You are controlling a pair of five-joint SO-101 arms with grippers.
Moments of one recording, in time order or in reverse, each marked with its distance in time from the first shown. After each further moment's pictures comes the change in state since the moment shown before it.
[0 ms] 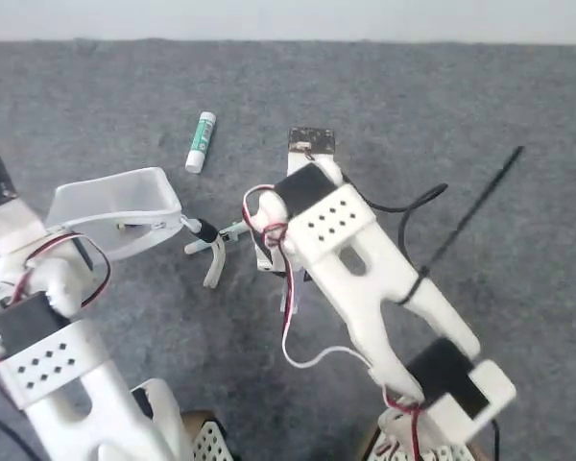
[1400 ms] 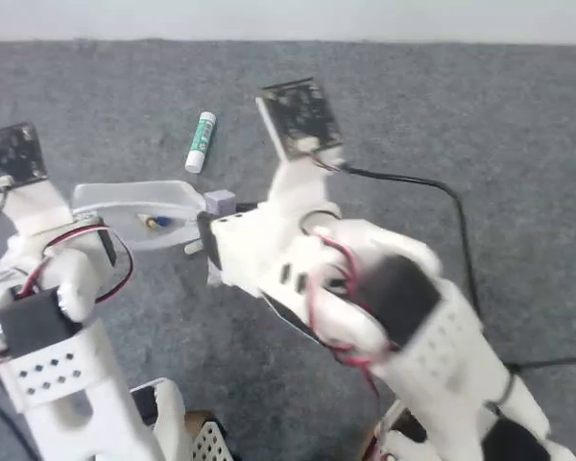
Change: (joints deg) left arm 9.9 0.0 -12.0 10.7 0.0; right arm -10.4 -31.1 0.4 -23.1 15.1
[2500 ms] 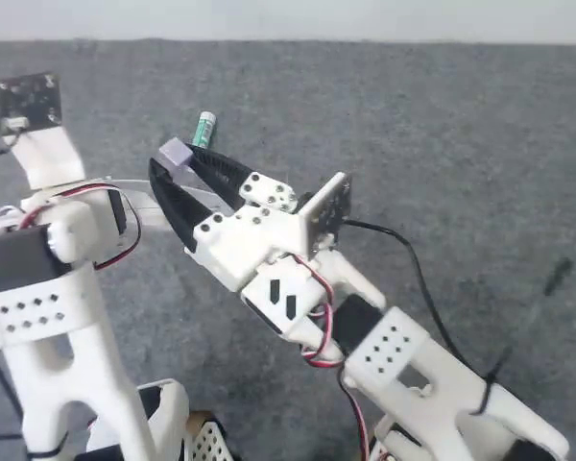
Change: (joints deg) left arm 7.1 17.8 -20.7 12.3 0.9; right arm 0.0 -5.5 51.5 -91.5 14.6
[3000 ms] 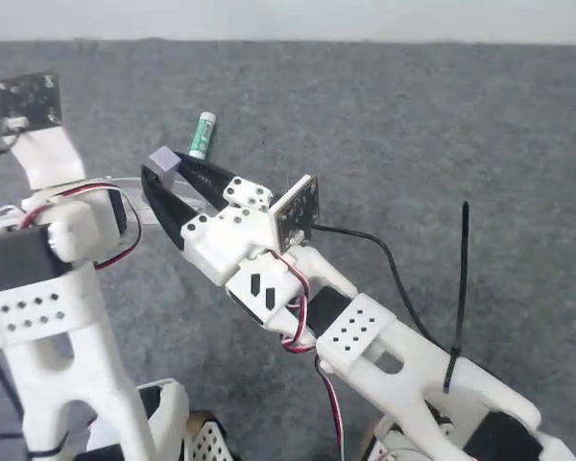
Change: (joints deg) left arm 0.0 0.1 0.0 0.0 0.4; right arm -0.1 10.5 3.1 -12.0 0.2
